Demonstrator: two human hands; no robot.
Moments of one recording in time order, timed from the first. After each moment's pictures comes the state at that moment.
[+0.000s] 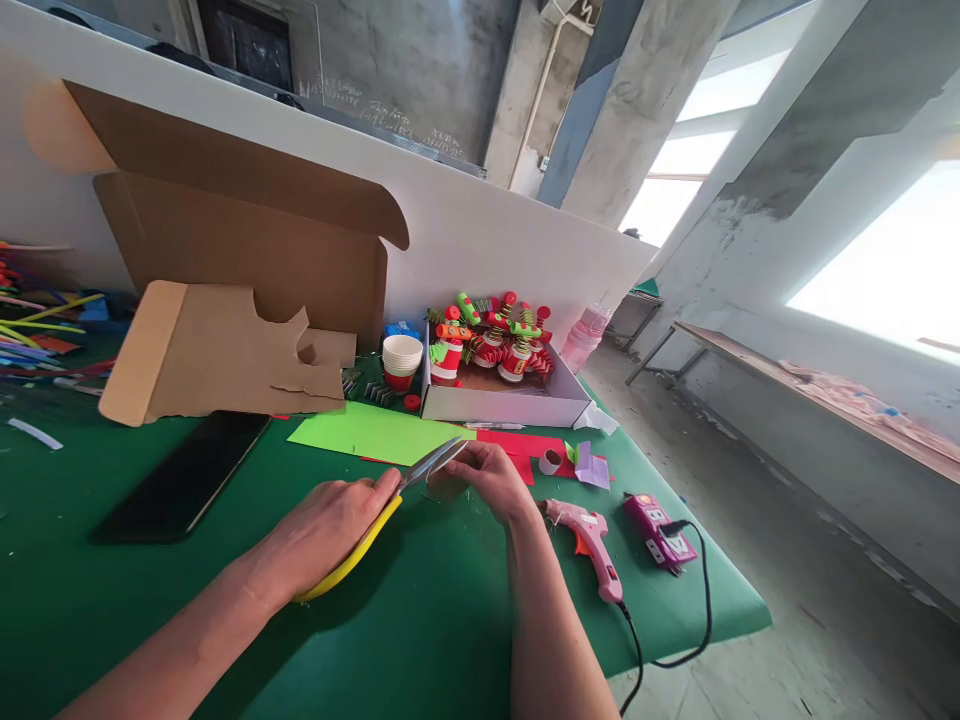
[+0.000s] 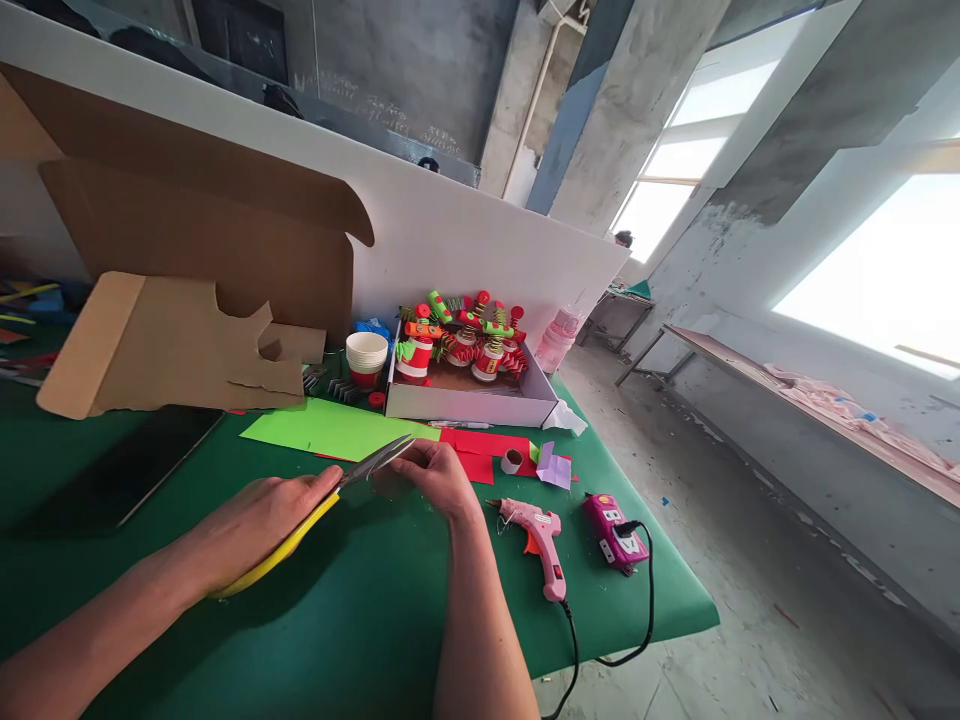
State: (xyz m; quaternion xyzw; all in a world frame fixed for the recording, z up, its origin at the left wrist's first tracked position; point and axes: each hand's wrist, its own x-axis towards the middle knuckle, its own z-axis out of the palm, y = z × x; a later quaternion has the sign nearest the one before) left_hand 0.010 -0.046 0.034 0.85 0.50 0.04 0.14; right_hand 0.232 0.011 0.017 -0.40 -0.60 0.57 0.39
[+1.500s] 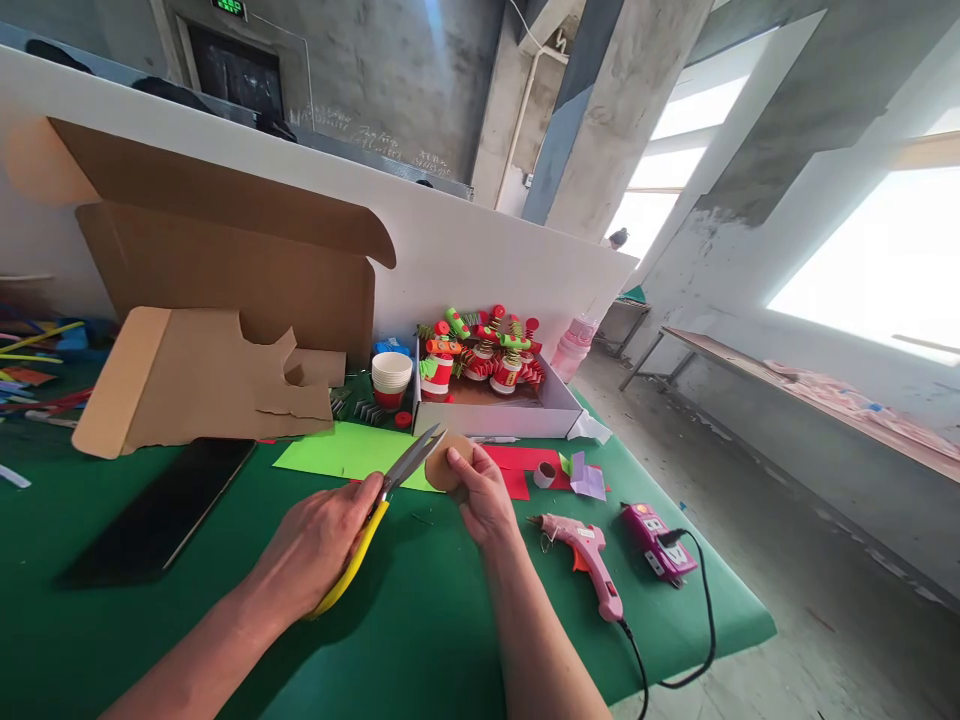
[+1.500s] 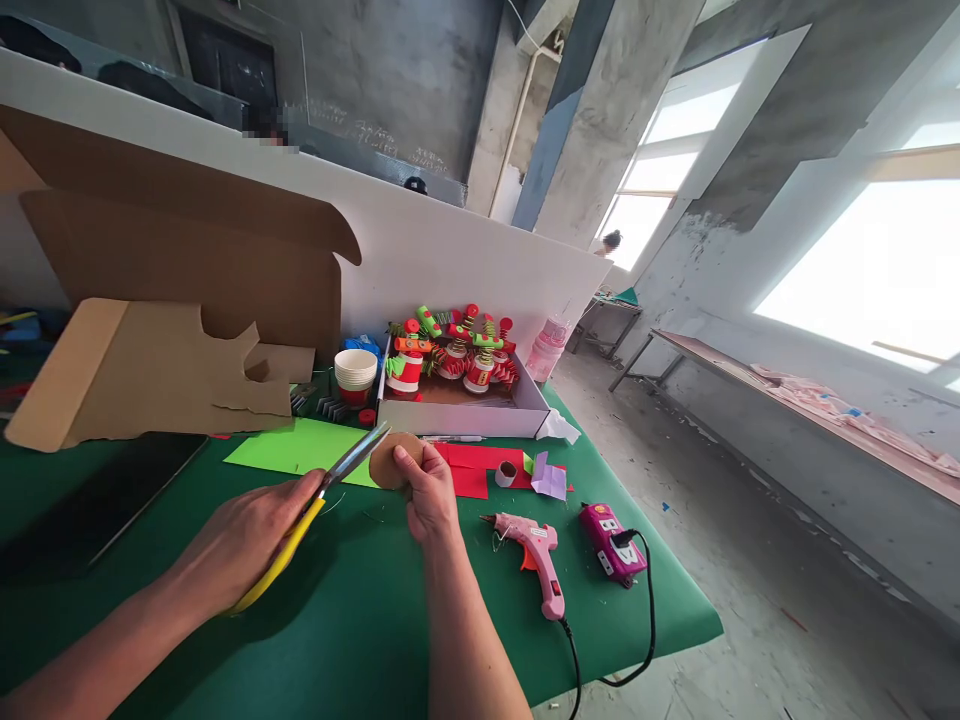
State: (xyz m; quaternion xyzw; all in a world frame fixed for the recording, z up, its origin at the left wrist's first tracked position) left_hand 0.006 -0.039 0.006 0.83 0.52 0.20 0.07; right_hand 0.207 0.011 0.013 -0.37 -0.33 0.64 0.58
